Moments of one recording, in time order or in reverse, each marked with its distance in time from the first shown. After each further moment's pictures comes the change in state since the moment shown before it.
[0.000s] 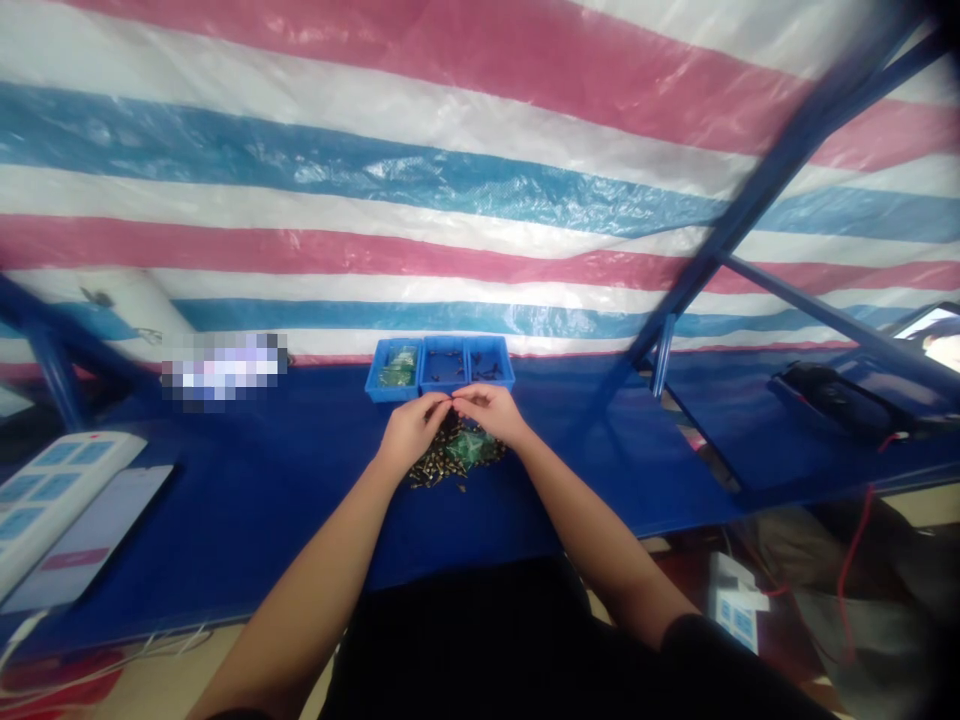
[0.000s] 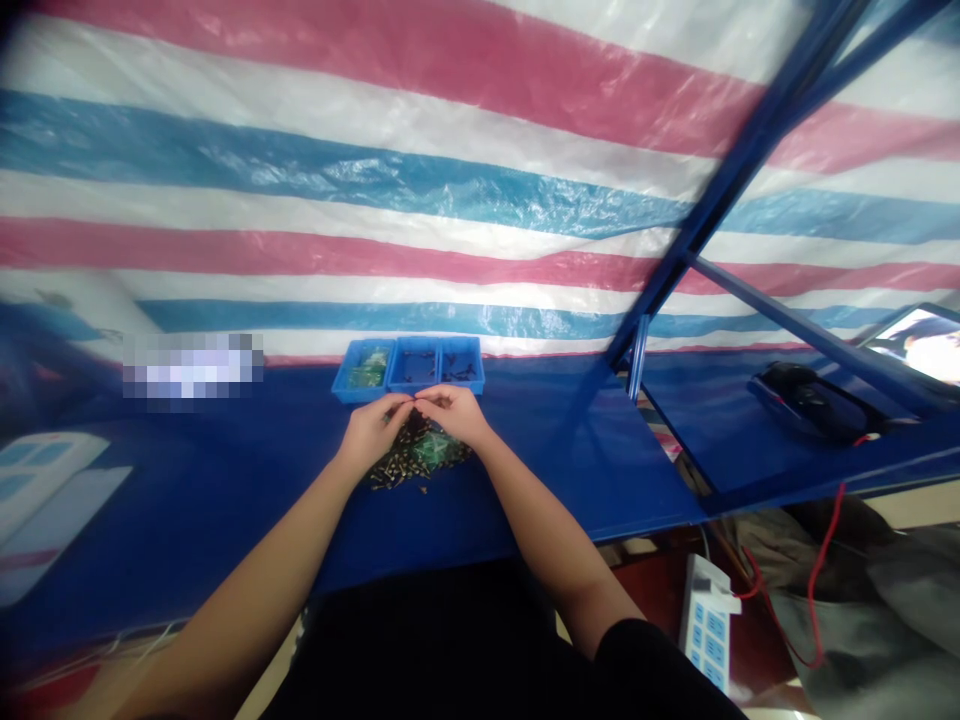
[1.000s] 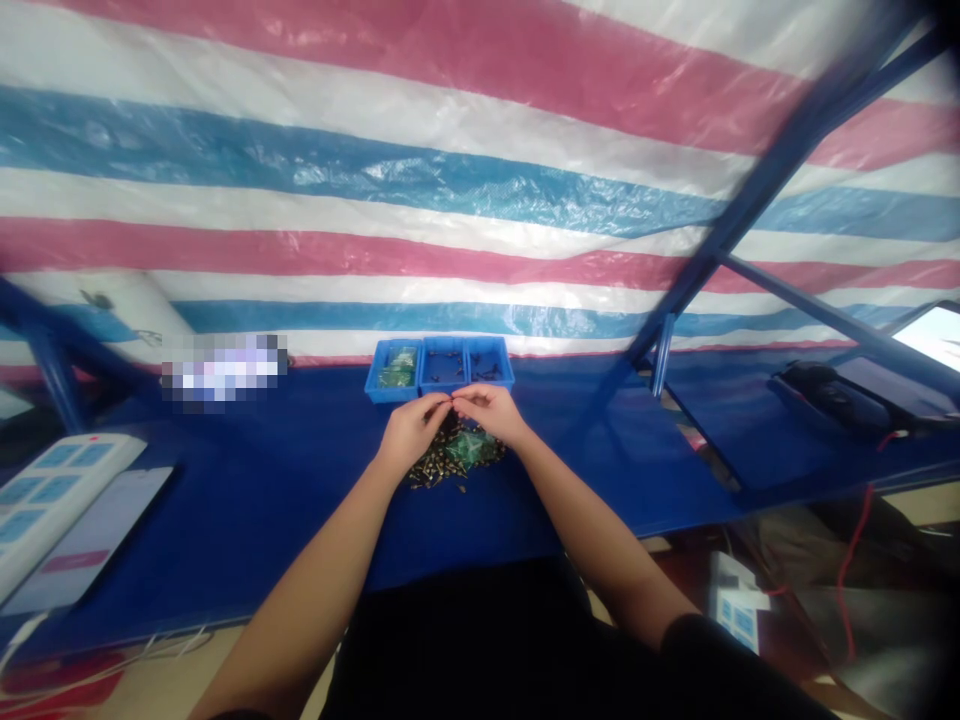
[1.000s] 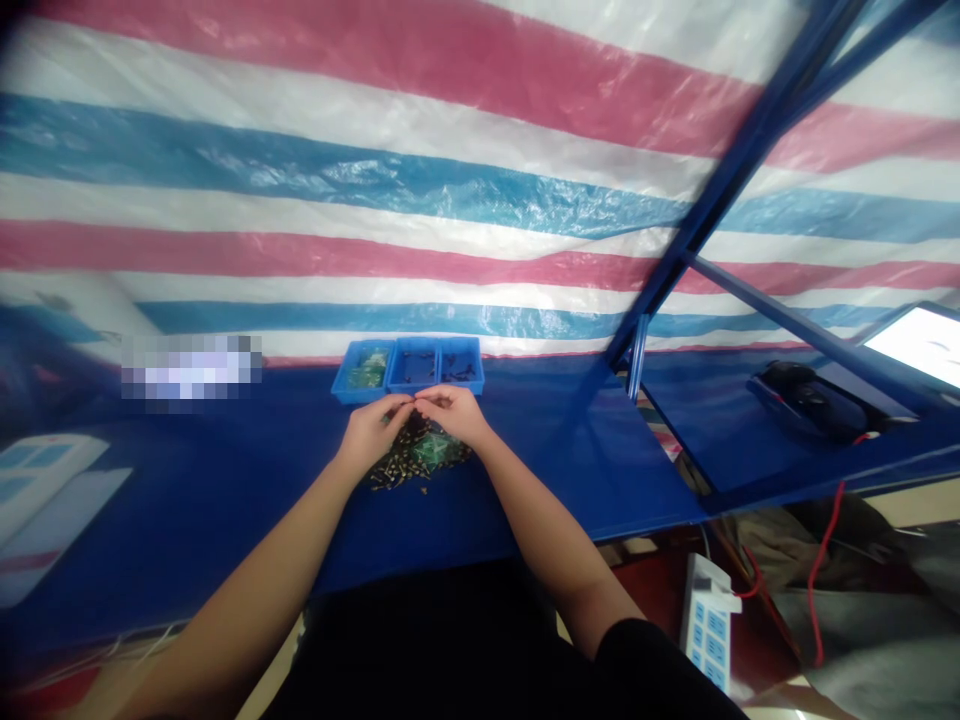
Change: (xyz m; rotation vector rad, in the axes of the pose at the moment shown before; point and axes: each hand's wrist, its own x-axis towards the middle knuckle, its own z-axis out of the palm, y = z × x) left_hand 0.001 0.000 0.000 0.007 0.012 0.024; right_hand 0.000 0.001 0.000 0.033 -0.006 0.001
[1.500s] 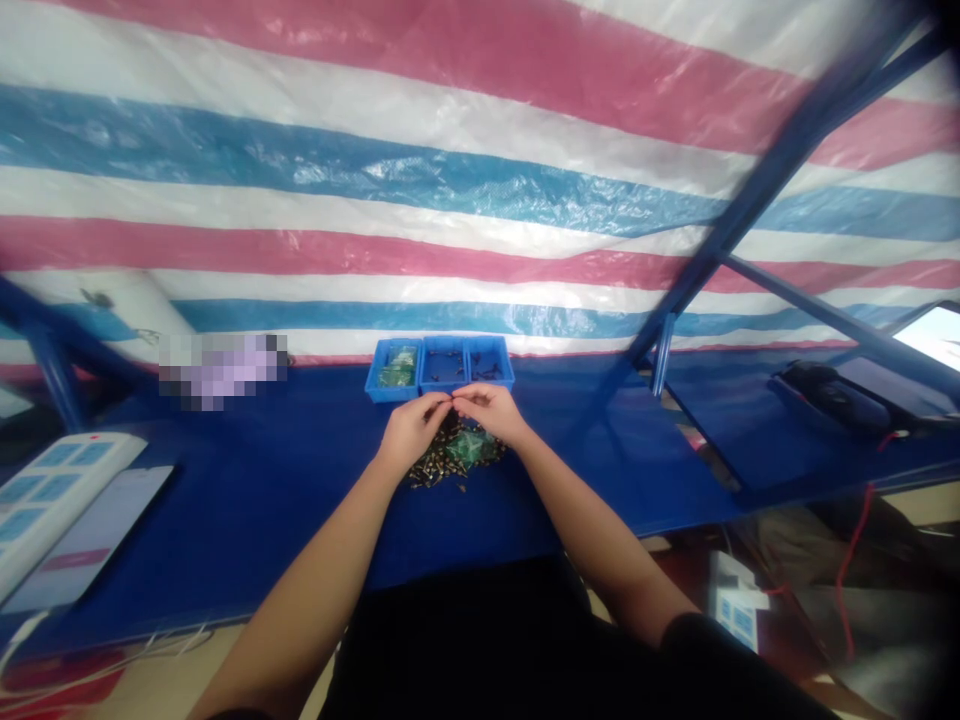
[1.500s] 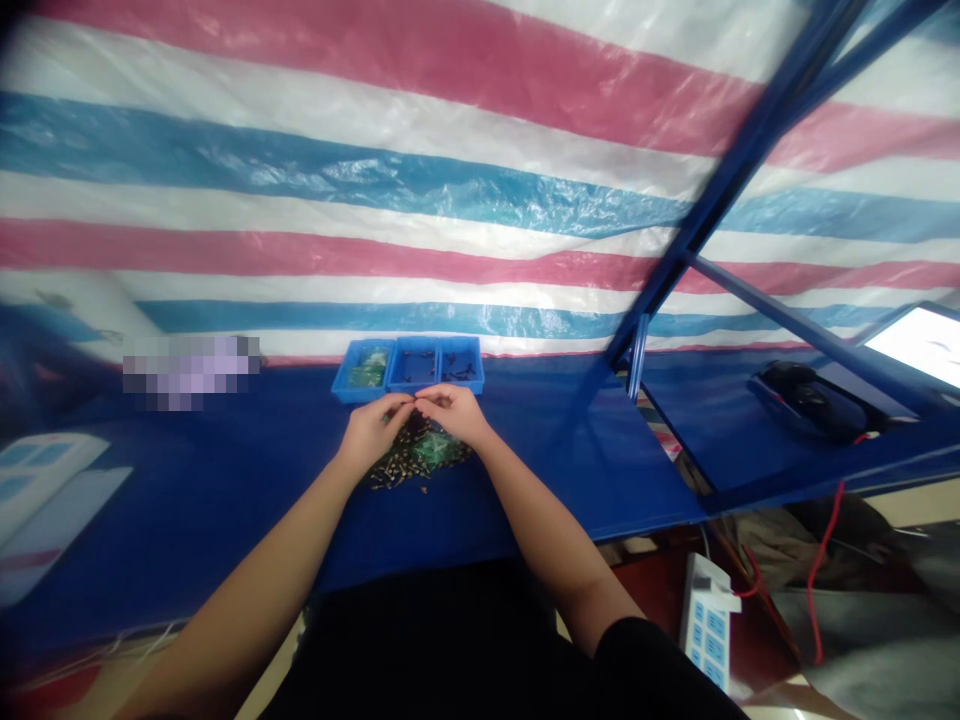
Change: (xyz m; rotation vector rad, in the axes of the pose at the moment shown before) left_hand -0.001 -0.001 0.001 -0.010 0.001 -0.012; right_hand 0.000 0.000 -0.001 -0.018 0.002 -0.003
